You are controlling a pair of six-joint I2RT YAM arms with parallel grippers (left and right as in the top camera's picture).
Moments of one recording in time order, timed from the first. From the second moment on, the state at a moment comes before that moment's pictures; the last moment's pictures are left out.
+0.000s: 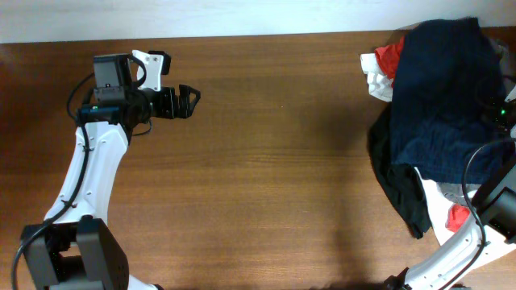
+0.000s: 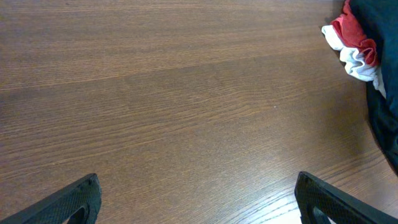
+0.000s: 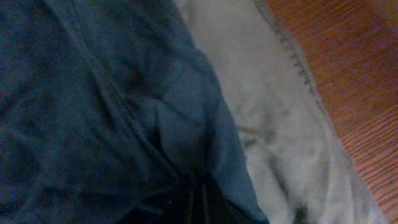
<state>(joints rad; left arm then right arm) 0.05 1.70 1.35 -0.48 0.49 0.06 -0.70 2.23 1.68 -0.33 -0.17 -0.13</state>
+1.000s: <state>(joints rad) 0.06 1.42 1.40 -0.50 0.49 0.06 -0.10 2.20 2.89 -1.41 -0.44 -0.13</state>
